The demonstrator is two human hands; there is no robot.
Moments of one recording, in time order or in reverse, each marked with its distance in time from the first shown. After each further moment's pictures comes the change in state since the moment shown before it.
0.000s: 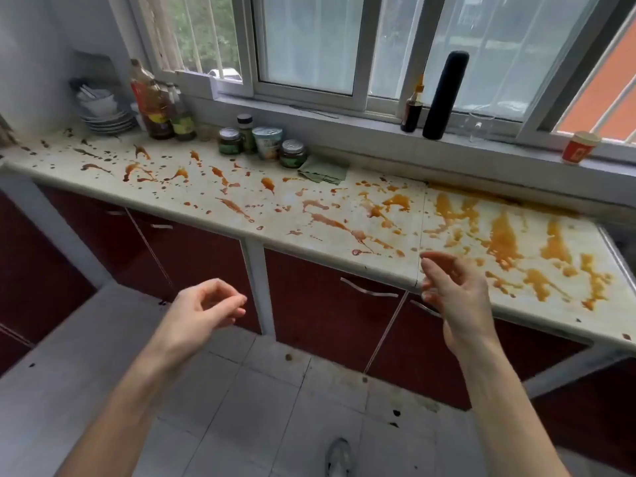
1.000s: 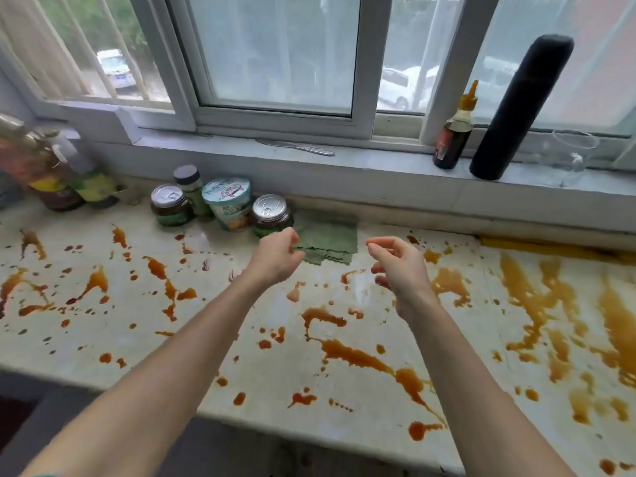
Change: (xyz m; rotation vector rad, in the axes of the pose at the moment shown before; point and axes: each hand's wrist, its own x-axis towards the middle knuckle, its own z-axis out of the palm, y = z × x) left_hand 0.574 0.048 0.101 0.767 -0.216 0.180; right_hand 0.419 0.054 0.234 -0.172 0.035 0.233
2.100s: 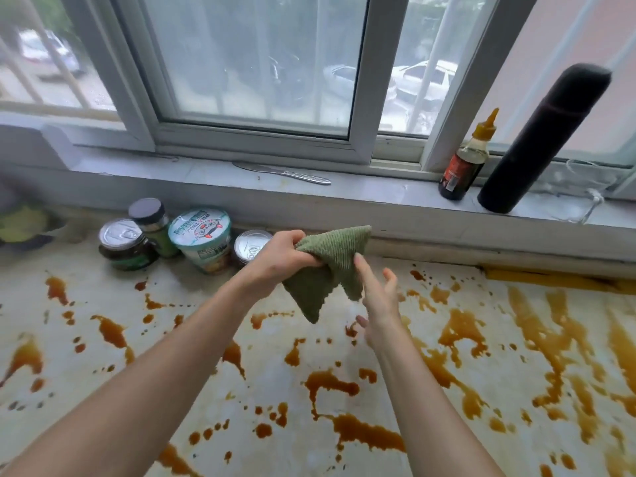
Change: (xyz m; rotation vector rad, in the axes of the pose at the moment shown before) left_hand 0.120 -0.004 -0.028 -0.657 -0.316 0.070; right_hand 0.103 0.020 0.087 0.235 0.232 0.380
